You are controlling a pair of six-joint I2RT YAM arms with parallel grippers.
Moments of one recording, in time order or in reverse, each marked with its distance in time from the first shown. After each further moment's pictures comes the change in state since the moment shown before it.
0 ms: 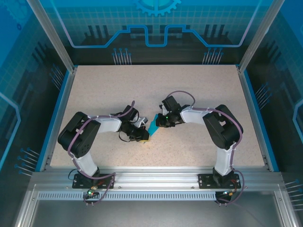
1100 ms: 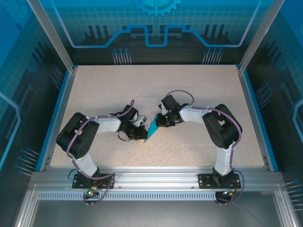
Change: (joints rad) left arm 0.006 -0.017 0.000 -0.011 -0.094 0.023; right arm 0.000 0.014 0.033 -0.049 0.001 -0.038
